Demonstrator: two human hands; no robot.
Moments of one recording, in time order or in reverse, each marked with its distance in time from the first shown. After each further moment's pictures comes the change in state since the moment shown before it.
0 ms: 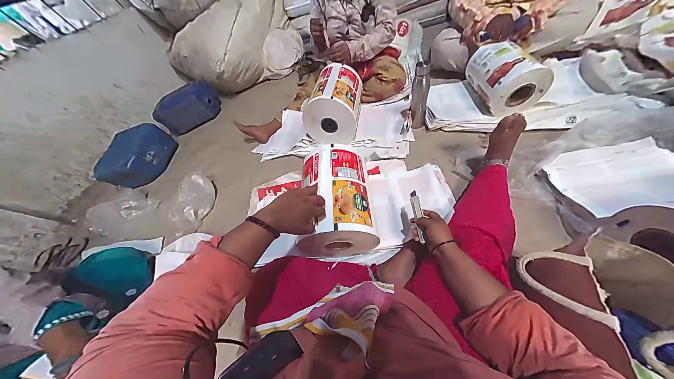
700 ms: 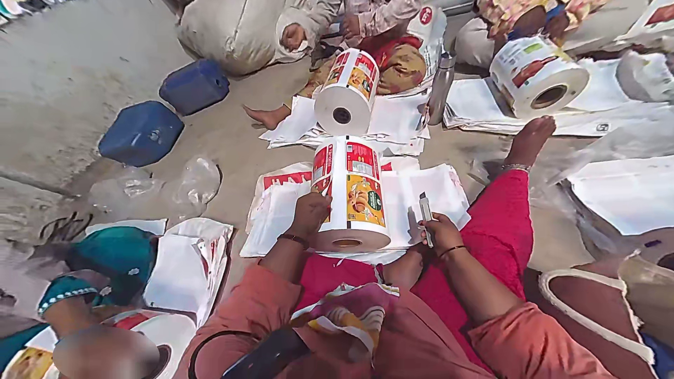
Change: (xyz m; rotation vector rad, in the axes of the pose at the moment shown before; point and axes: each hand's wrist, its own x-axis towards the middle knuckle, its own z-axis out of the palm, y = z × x) left_hand 0.007 0.034 0.075 -0.992 0.849 -0.709; right_hand 0.005 0.005 0.011 -0.020 -0.011 0.006
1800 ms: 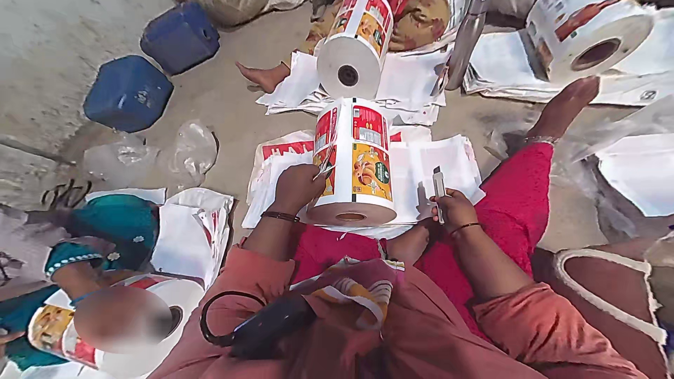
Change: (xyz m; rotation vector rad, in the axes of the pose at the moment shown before) left_hand 0.006 0.037 -0.034 0.791 -0.311 -0.214; right_hand 0.007 0.006 -0.008 -0.023 0.029 0.005
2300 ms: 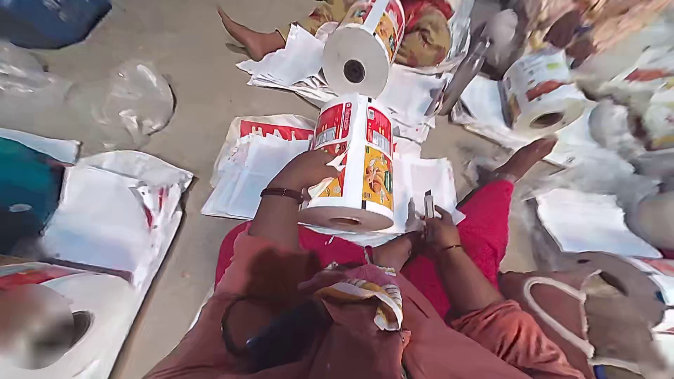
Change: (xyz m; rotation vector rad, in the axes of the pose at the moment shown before) left_hand 0.038 -0.020 0.002 -0.500 -0.272 0.024; right_hand -0.001 0.005 0.006 -0.328 0.086 -0.061
